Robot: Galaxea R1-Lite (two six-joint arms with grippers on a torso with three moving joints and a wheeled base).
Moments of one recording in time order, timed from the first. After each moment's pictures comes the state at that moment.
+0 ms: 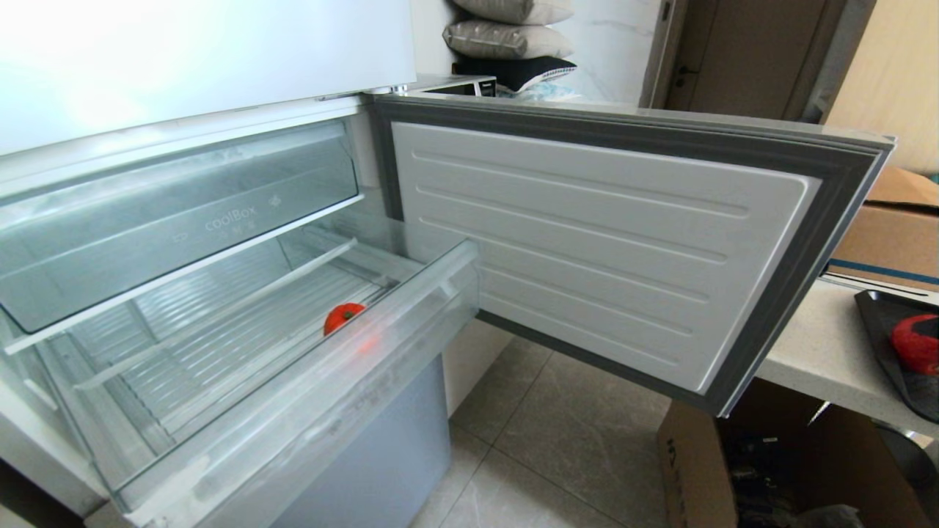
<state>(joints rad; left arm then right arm) 0.01 0.00 -0.03 0.08 0.00 0.01 -0.63 1.64 -0.89 -0.23 0.13 0.02</state>
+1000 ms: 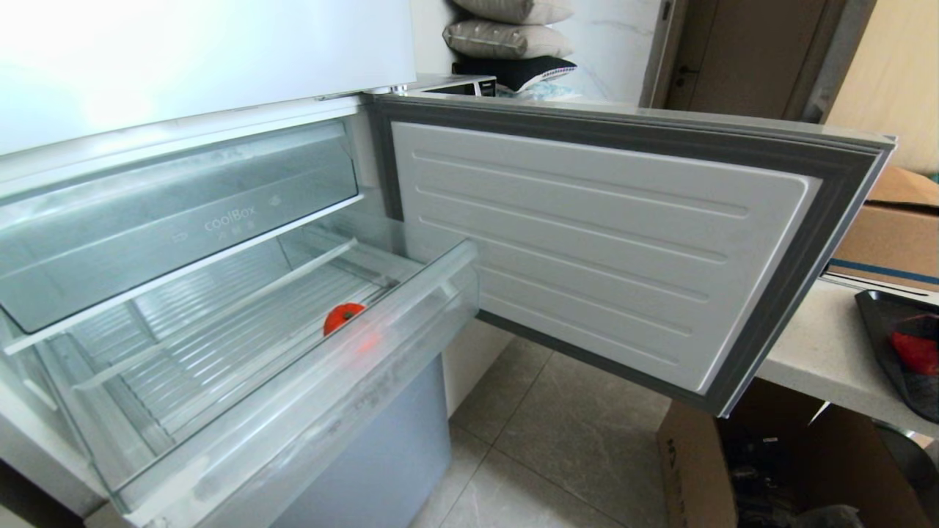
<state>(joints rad) 0.01 0.00 -0.03 0.08 0.00 0.01 -0.66 1.79 -0.99 -0.24 0.20 0.02</state>
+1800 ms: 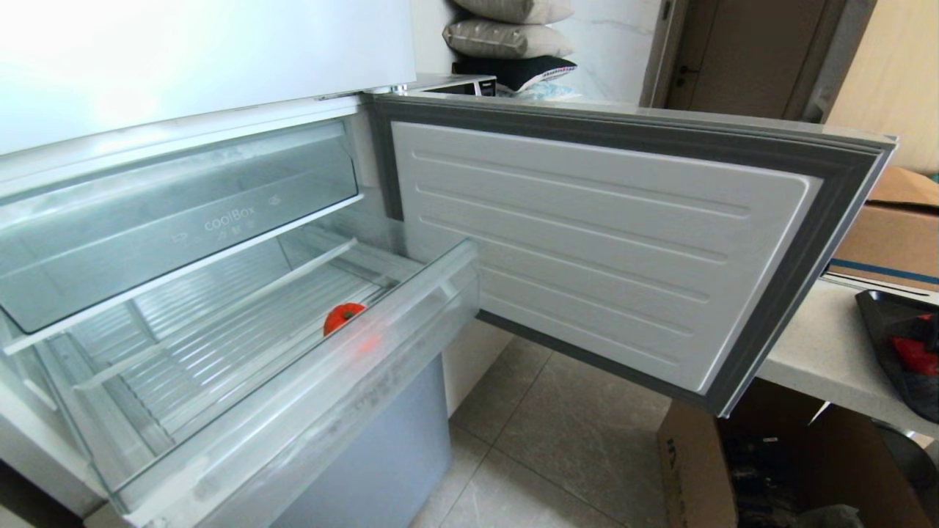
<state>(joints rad) 0.01 0.00 -0.03 0.08 0.00 0.01 -0.66 1.86 -1.04 -0.24 0.22 0.02</state>
